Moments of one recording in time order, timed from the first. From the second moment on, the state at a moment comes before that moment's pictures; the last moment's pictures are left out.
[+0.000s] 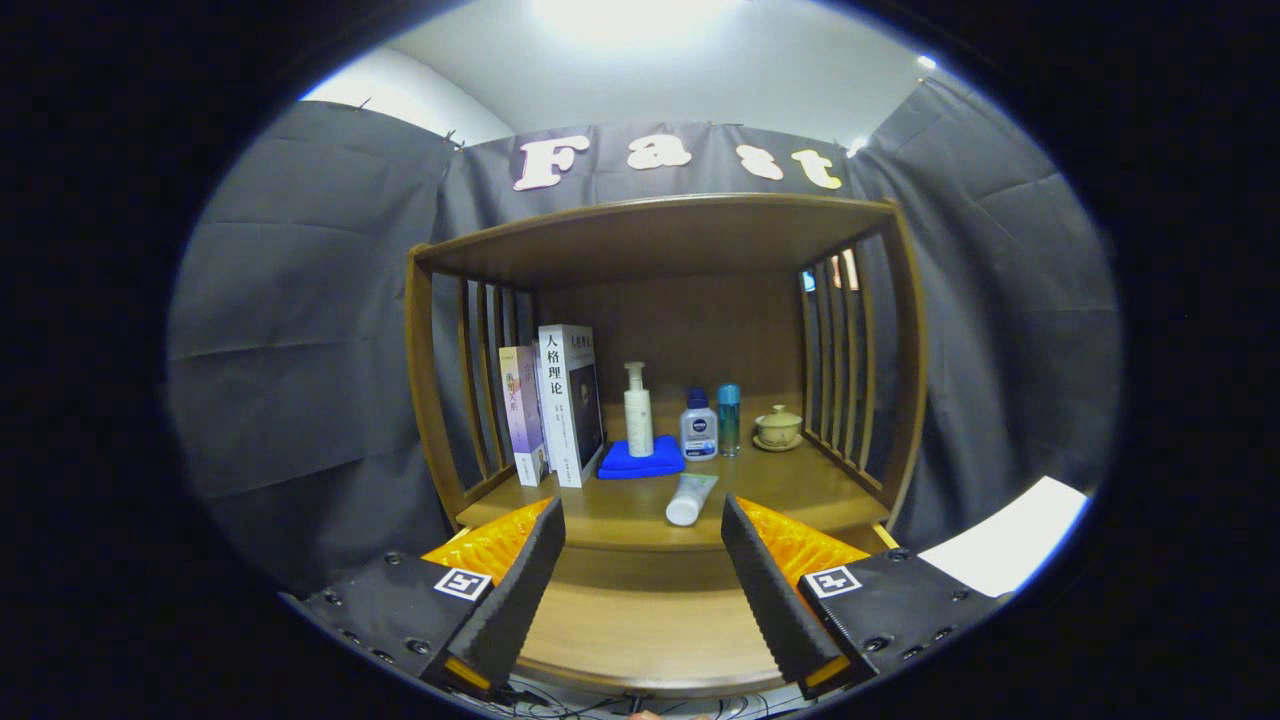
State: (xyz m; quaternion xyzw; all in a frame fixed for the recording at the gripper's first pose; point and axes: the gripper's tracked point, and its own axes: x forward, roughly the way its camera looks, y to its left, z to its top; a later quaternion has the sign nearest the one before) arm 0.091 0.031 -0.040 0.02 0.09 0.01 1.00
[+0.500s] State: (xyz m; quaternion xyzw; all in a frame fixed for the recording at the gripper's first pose) arm 0.012 0.019 -0.113 0.05 0.09 -0.03 0.99
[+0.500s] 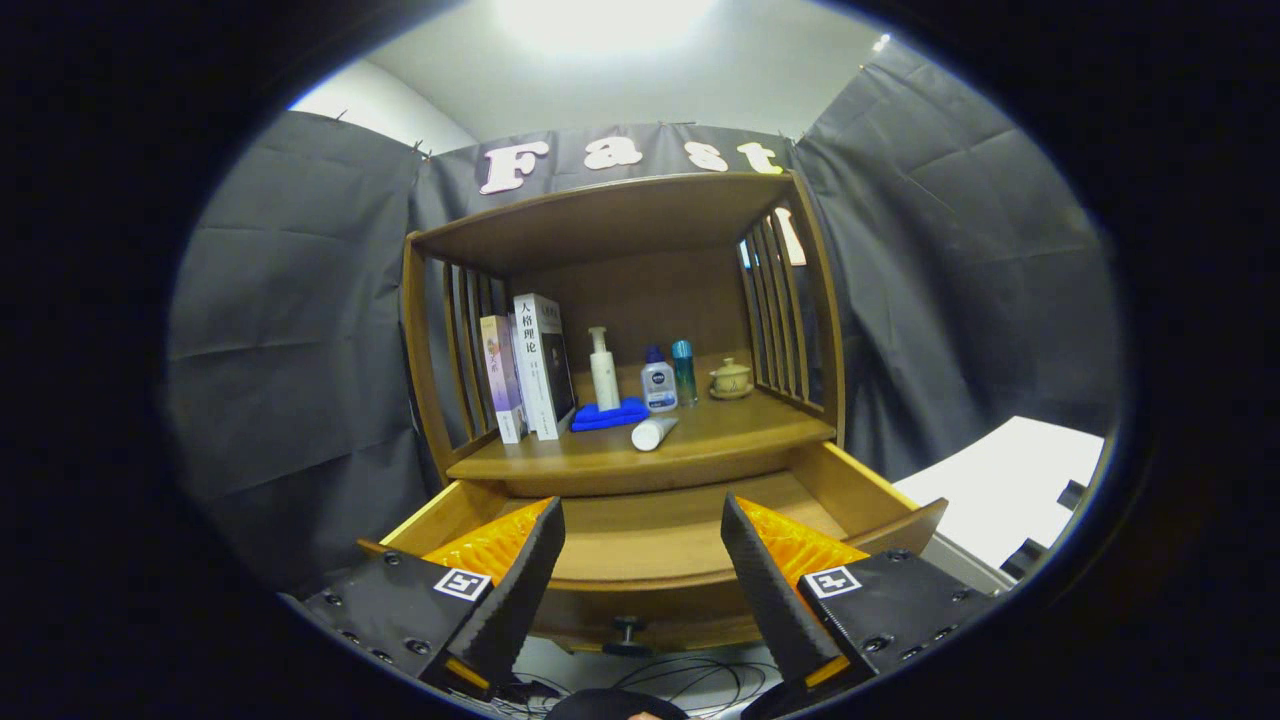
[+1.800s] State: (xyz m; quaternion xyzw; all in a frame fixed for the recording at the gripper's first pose) arm 0.029 0.024 -0.210 -0.01 0.14 -0.05 0.99
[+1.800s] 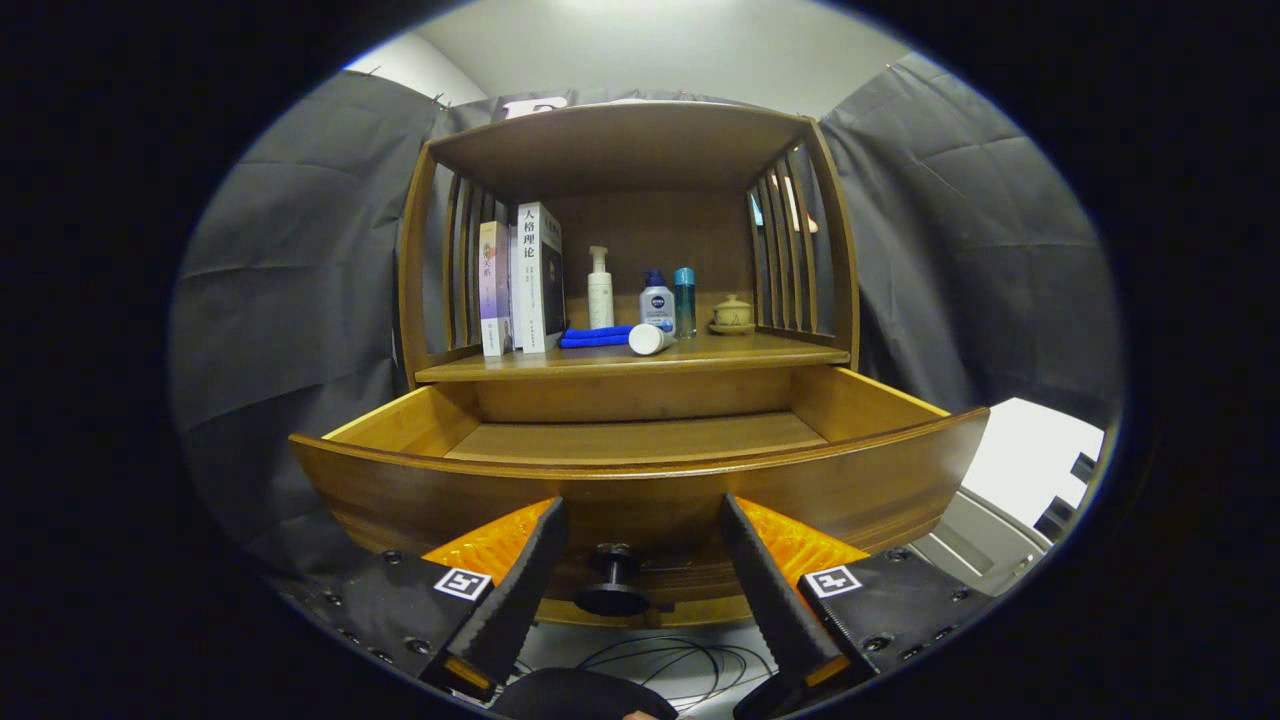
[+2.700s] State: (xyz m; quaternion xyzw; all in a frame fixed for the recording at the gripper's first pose) arm 0.092 0.024 -0.214 0.03 0.16 -0.04 0.99
